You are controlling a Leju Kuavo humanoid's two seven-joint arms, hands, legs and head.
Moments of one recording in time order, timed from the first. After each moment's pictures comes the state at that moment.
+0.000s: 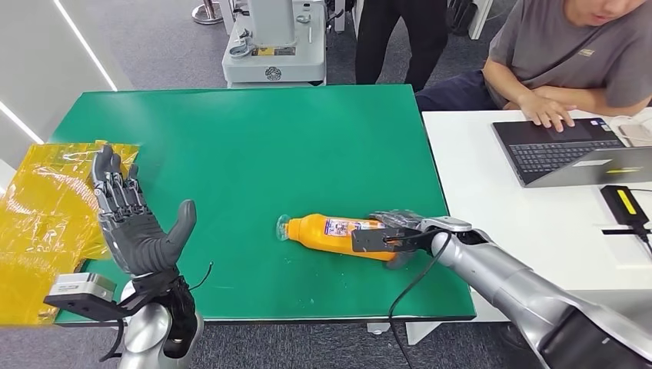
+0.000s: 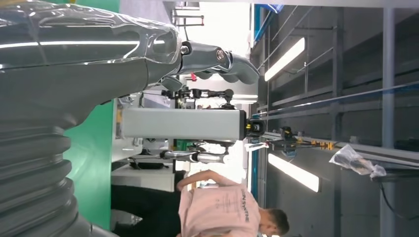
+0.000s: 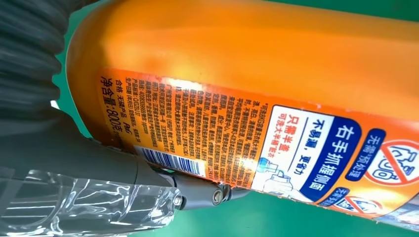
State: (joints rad) left arm -0.13 -0.15 -0.36 -1.58 -0.02 0.40 -0.58; right arm -0.82 -0.29 1.11 -0.79 0.29 0.38 -0.17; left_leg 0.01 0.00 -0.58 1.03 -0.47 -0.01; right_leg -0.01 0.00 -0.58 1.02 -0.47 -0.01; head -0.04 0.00
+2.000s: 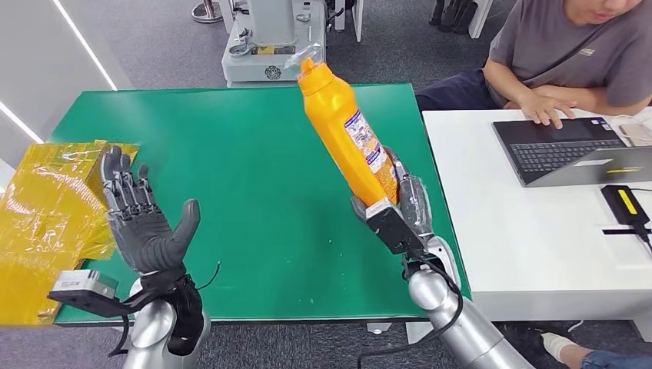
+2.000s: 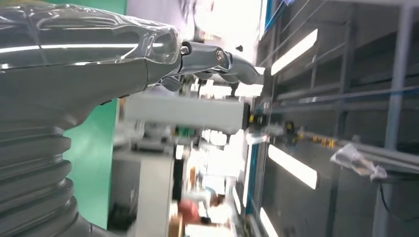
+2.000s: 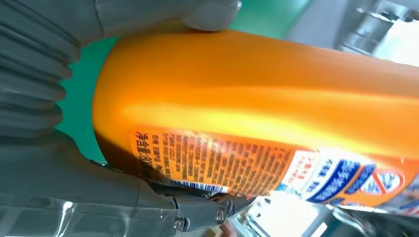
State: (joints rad) left arm -0.16 -0.16 -0.37 -1.53 0.08 0.35 -0.59; right arm -0.40 -0.08 0.59 -1.27 0.33 -0.44 -0.44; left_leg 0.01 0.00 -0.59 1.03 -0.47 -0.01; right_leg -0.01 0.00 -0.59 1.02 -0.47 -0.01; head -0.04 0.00
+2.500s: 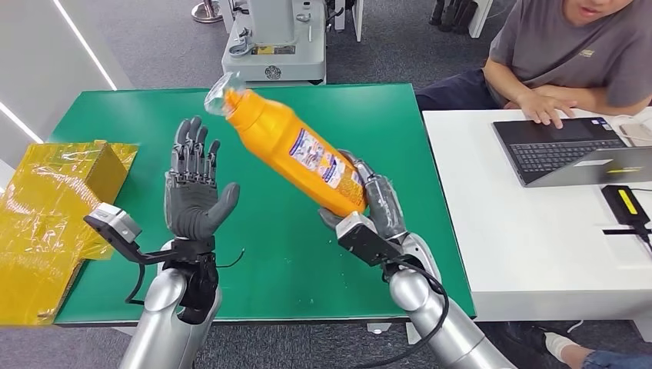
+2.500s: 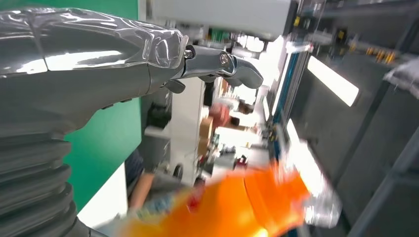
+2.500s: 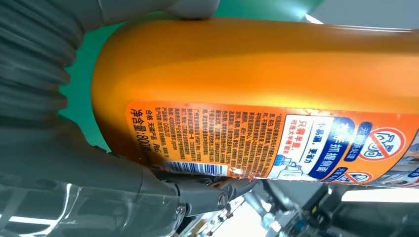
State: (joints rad) left arm -0.31 -0.15 -0.42 -1.38 0.22 0.04 -0.43; right arm -0.41 0.00 0.60 -1.26 0.40 -0.27 -0.53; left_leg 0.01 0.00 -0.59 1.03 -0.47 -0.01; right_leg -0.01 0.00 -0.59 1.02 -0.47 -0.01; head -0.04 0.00
